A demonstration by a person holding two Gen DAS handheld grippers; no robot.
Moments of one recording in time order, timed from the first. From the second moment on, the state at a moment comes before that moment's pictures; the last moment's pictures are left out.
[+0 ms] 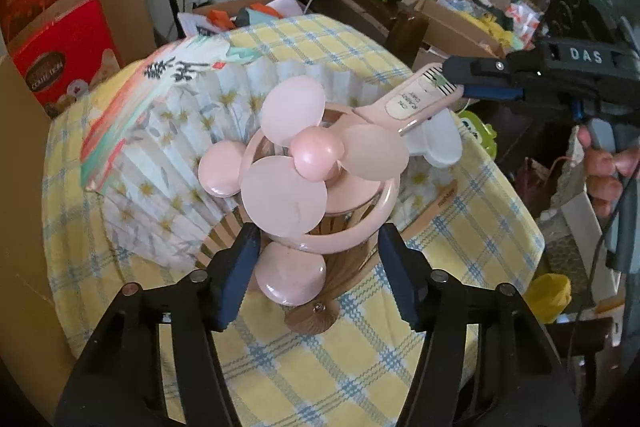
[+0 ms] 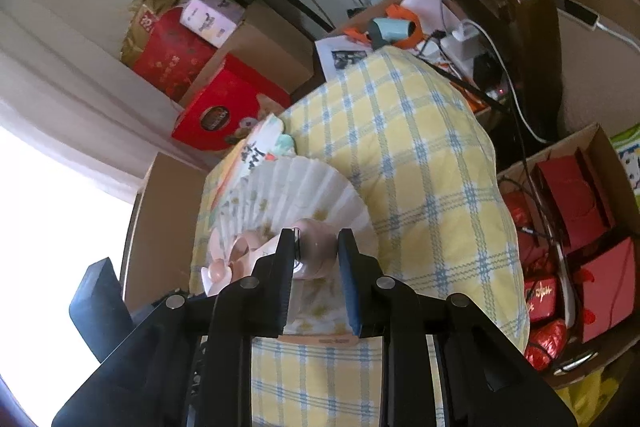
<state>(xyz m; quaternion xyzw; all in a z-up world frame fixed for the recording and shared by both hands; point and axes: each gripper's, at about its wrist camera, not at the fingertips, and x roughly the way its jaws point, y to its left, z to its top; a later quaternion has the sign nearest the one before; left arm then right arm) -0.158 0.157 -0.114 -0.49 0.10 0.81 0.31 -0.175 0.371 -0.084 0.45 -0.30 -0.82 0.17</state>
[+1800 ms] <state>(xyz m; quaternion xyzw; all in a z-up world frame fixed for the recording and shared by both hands) -0.118 0.123 -0.129 -0.54 0.01 0.80 0.27 -0.204 0.301 -0.114 0.52 -0.20 -0.82 0.10</state>
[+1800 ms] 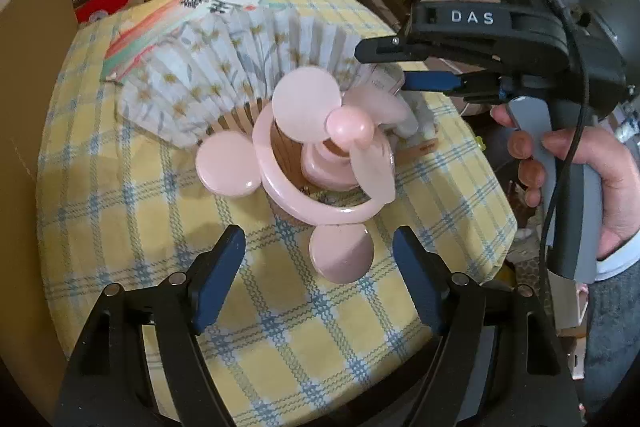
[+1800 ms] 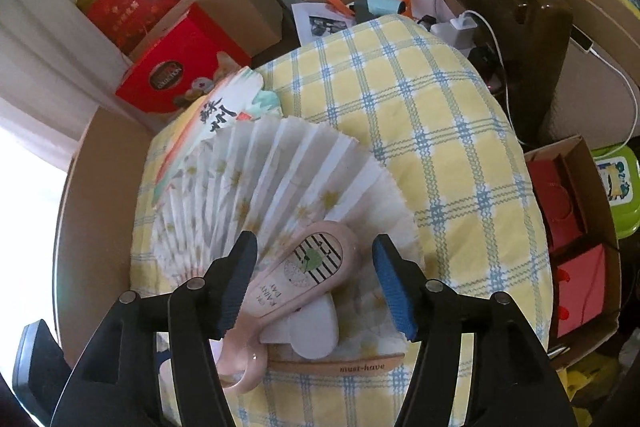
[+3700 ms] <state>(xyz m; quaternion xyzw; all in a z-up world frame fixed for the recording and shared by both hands) -0.079 -0.100 0.002 -0.44 0.01 0.88 0.19 -0.193 0.045 0.023 0.45 -0.10 -0.82 0.33</state>
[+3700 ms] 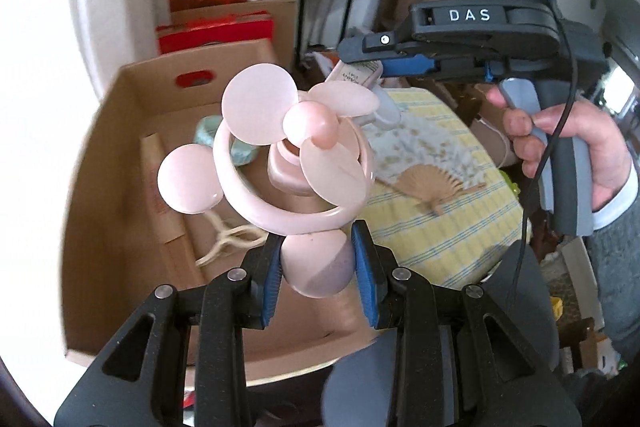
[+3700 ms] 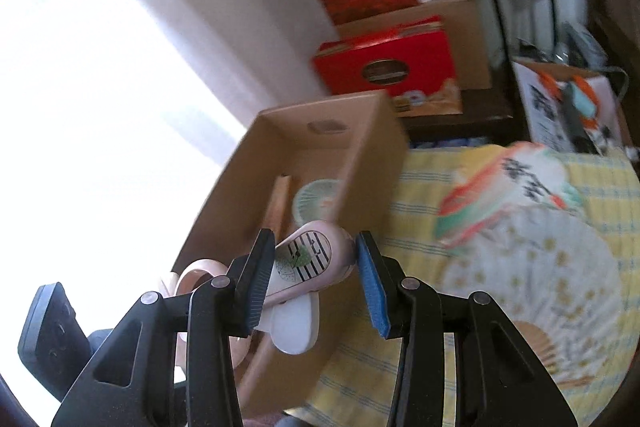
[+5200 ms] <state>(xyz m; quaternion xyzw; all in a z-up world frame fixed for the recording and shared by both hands) -0.067 -0.224 -0.031 -0.47 -0.03 0.87 0.15 -0.144 -0.043 -0.017 0.48 0.07 -0.80 0.34</state>
